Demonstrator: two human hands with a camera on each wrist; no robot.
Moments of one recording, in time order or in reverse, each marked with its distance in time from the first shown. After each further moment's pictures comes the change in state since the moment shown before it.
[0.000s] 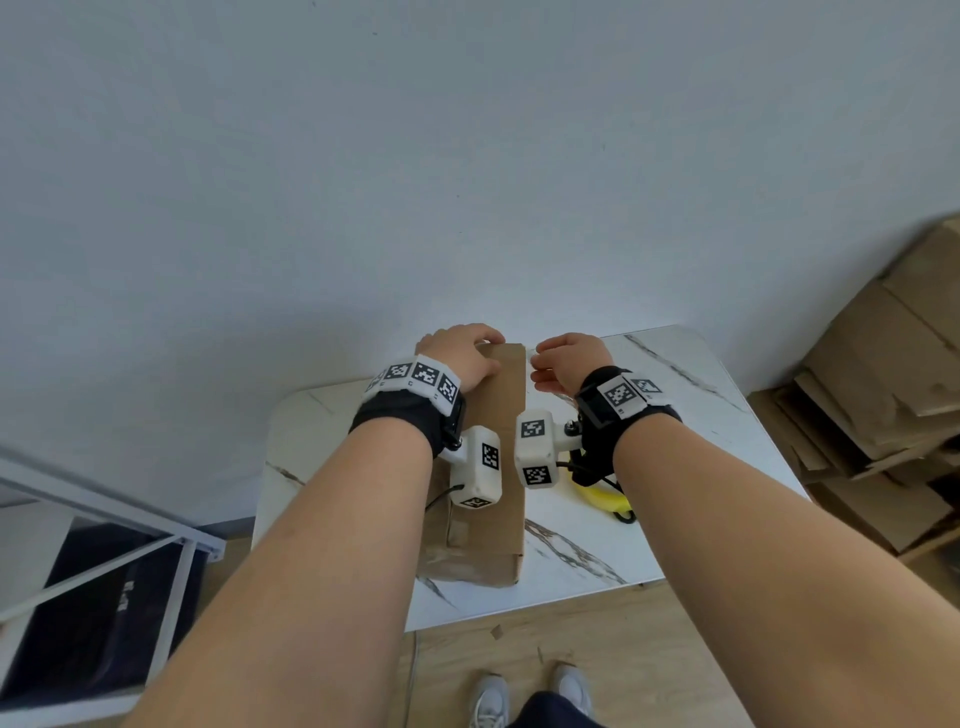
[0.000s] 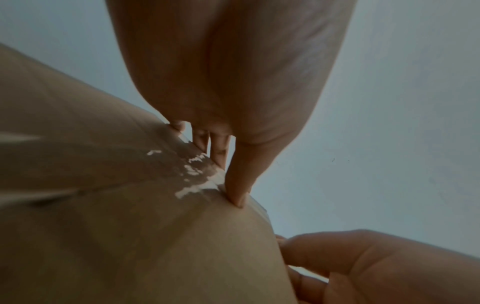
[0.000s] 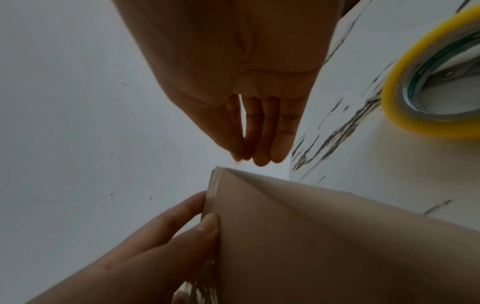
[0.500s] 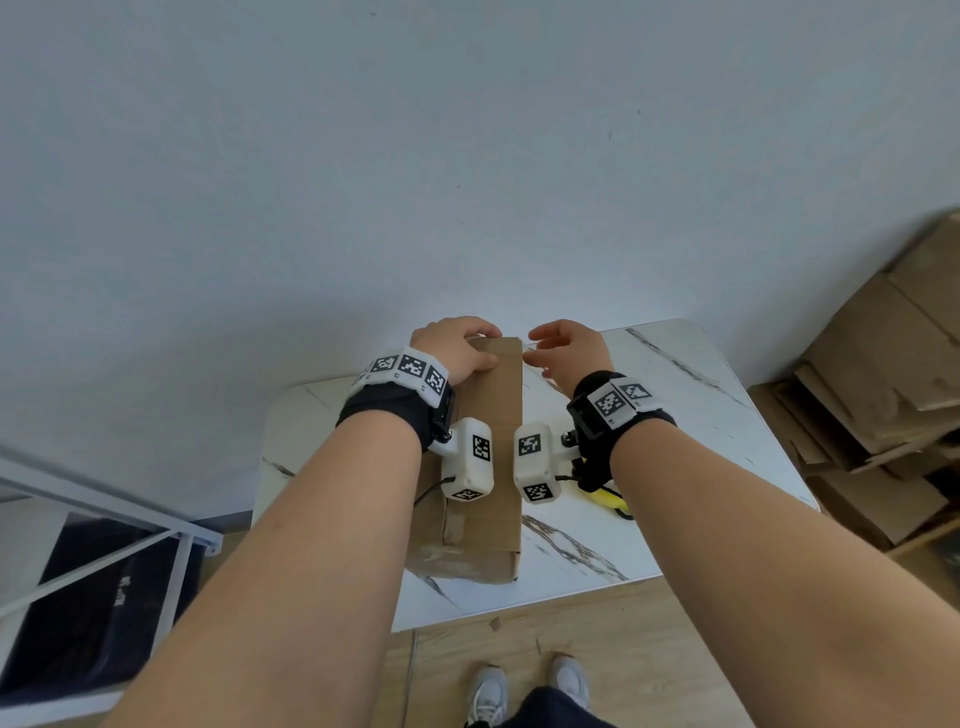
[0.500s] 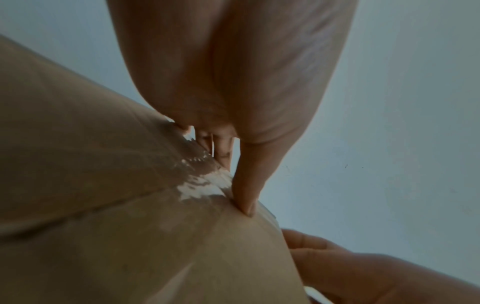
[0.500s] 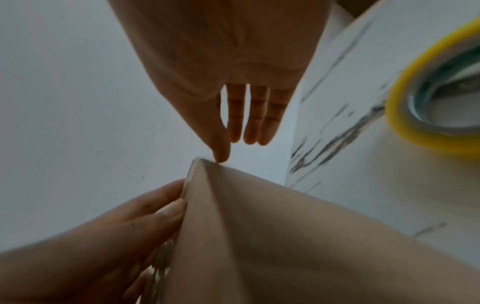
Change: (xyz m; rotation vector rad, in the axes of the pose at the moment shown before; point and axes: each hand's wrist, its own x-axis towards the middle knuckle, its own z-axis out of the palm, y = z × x) left_hand 0.004 -0.011 -0.006 -0.146 -0.023 0.007; right_hand 0.006 0.011 0.005 -0.165 0.074 -0.213
